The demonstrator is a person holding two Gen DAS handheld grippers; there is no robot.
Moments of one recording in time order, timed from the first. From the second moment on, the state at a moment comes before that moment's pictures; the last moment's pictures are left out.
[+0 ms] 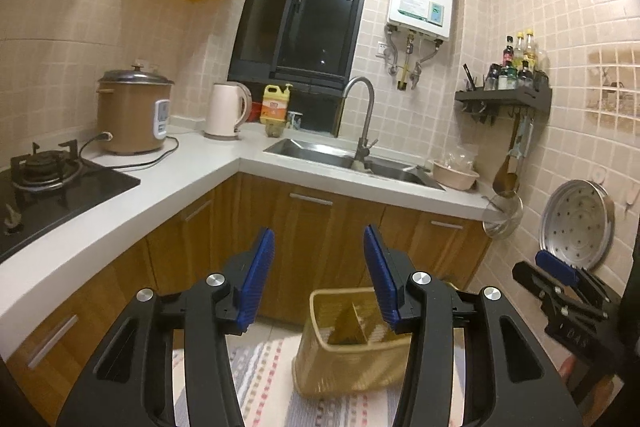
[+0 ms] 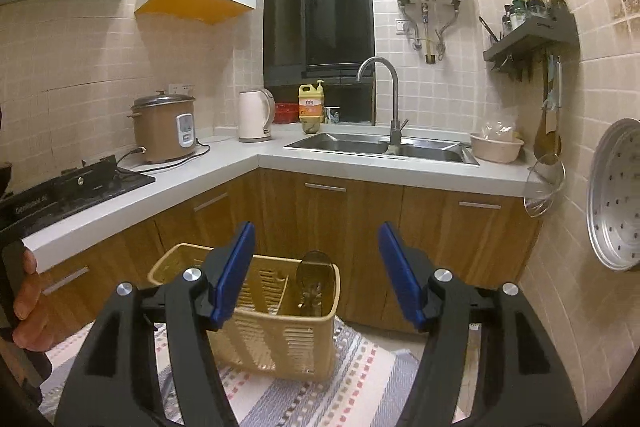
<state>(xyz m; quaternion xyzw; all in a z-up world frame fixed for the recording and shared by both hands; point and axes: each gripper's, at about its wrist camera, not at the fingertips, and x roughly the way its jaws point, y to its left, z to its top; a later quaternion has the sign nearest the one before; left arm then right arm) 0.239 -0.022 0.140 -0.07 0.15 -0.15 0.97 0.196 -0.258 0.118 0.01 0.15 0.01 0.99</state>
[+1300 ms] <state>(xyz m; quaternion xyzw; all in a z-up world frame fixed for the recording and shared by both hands) 0.178 -0.015 -0.060 0.03 0.48 -0.15 0.87 0.138 -0.232 -0.036 0.11 0.53 0.14 0.83</state>
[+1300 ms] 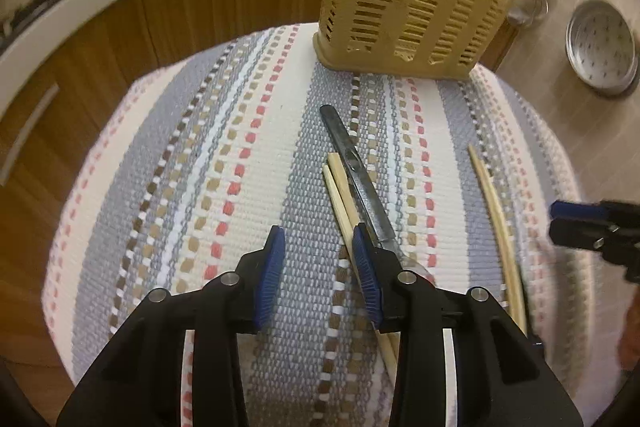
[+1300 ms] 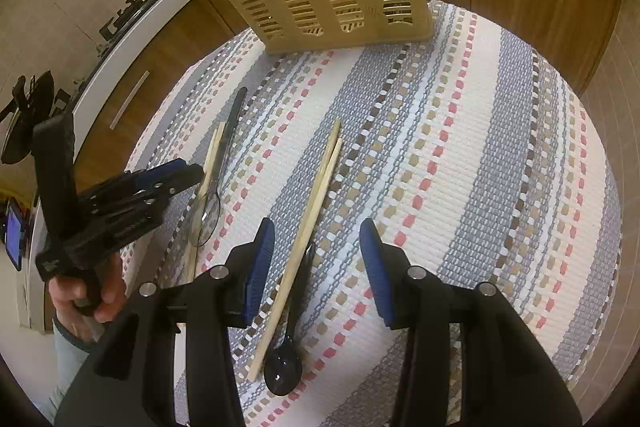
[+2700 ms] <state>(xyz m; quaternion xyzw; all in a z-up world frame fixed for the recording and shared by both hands) 0.187 0.020 -0.059 -0.02 0.47 -0.12 0.87 0.200 -0.207 -0.061 0.05 0.60 0.10 0.79</state>
